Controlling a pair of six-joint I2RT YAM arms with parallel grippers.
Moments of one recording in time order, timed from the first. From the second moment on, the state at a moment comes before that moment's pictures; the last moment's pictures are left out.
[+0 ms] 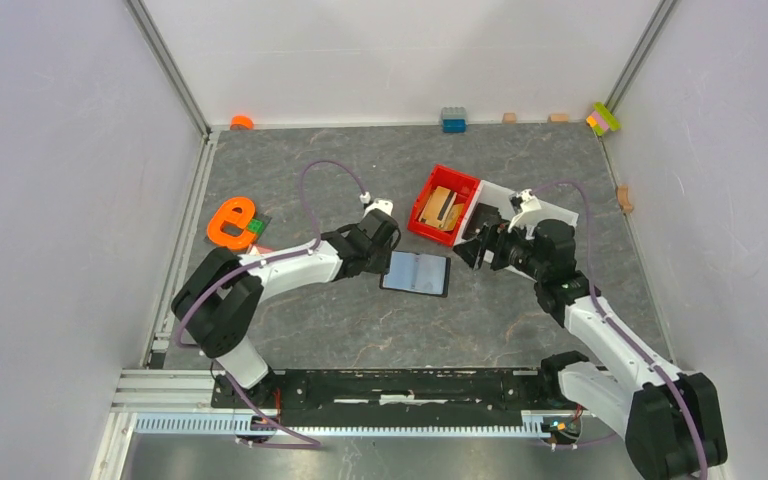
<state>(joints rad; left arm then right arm) -0.79 1.64 0.97 -0.26 -0.29 -0.48 0.25 0.96 0.45 0.16 -0.44 0.38</state>
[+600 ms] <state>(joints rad) -0.73 1.59 0.93 -0.25 -0.27 -0.45 0.42 1.10 0.50 0.17 -0.30 0.35</state>
